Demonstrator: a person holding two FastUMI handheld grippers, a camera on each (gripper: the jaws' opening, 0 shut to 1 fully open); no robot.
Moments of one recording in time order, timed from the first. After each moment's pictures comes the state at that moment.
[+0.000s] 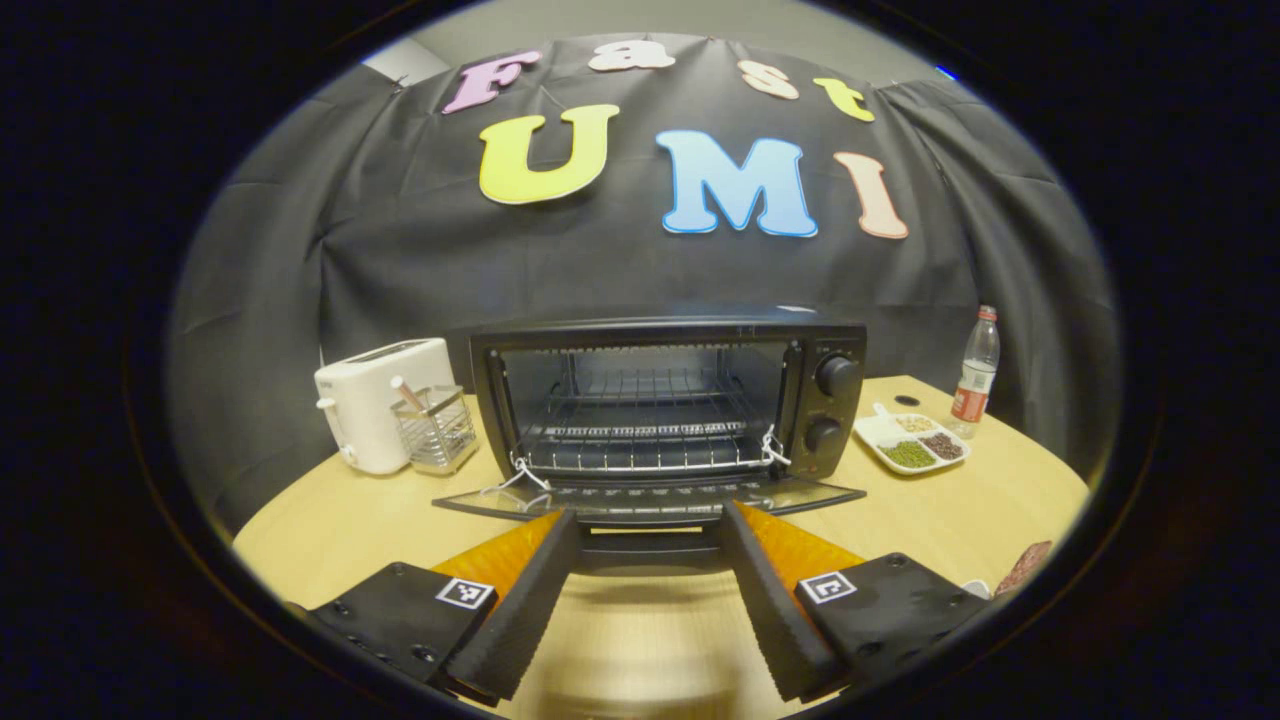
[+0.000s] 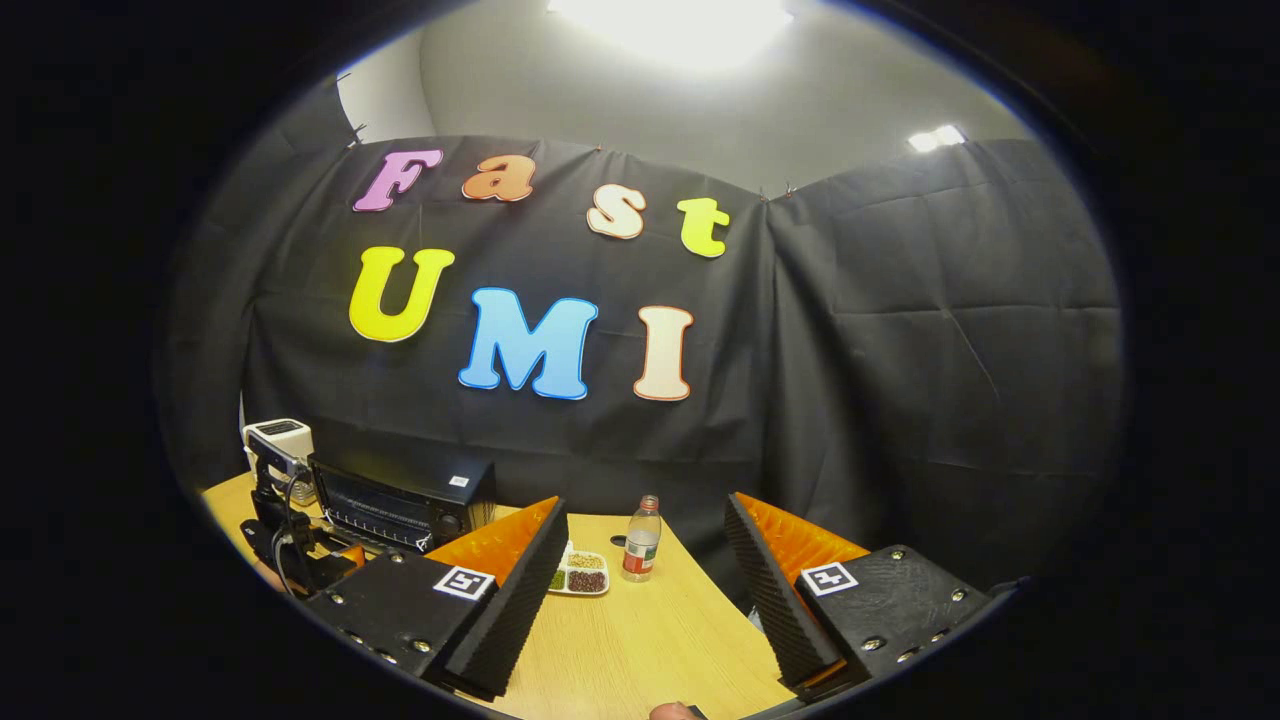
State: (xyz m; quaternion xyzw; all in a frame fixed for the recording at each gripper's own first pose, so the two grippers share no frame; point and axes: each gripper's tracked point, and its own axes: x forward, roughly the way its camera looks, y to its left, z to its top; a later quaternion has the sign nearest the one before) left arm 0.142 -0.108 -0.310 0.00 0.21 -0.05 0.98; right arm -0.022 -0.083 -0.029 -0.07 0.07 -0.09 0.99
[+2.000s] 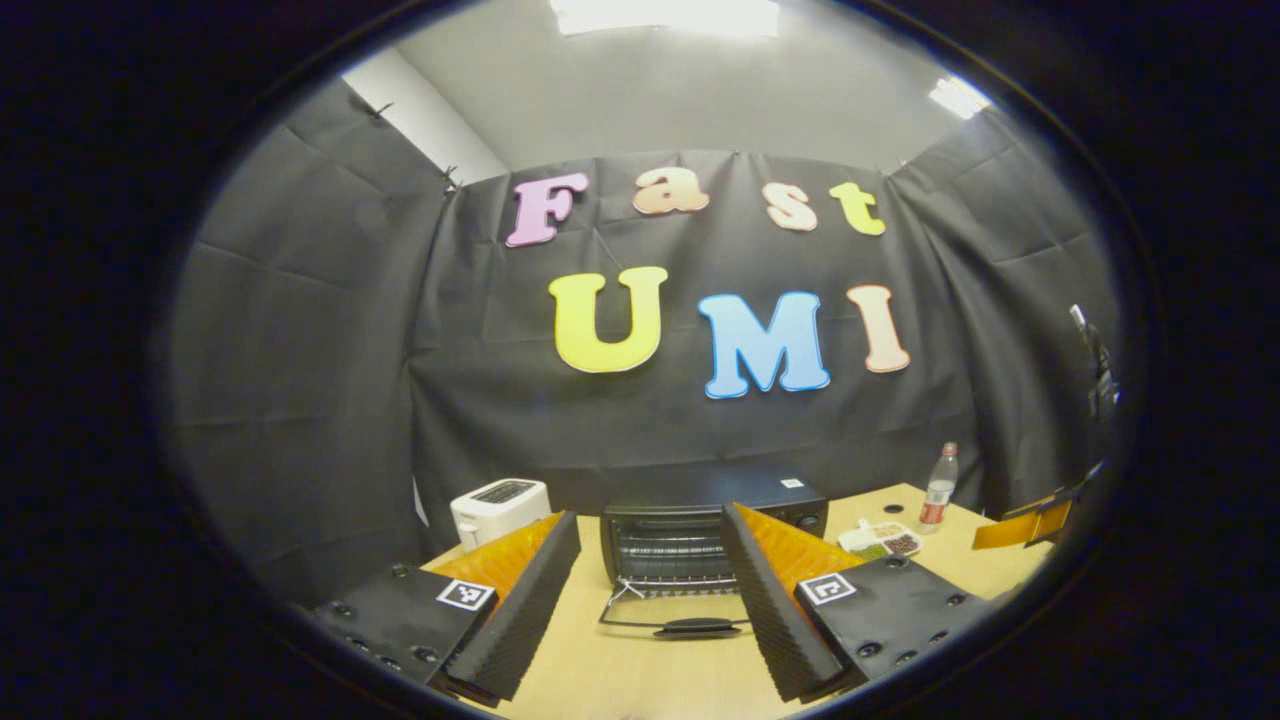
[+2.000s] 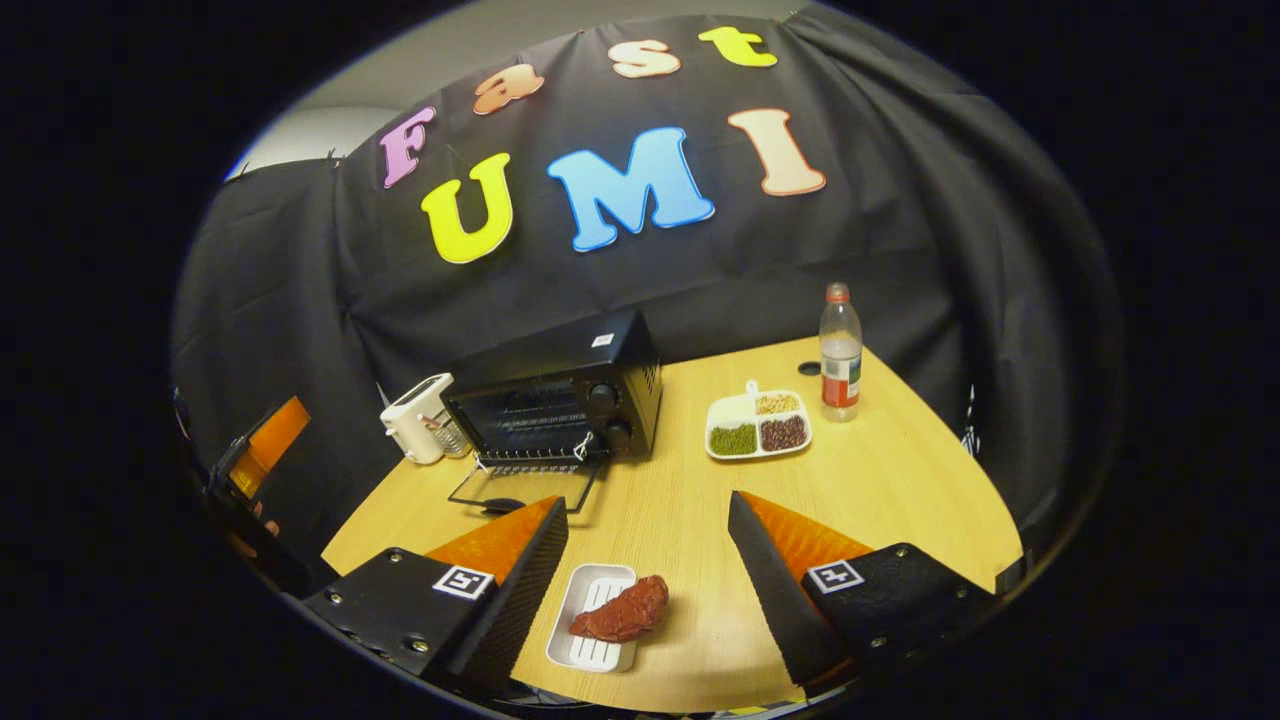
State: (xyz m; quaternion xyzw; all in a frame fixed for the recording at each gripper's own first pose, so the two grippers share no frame) left arm 0.004 -0.027 -0.054 0.01 0.04 0.02 1.00; right arm -0.003 0.022 -0.213 0.15 0.32 0.13 0.93
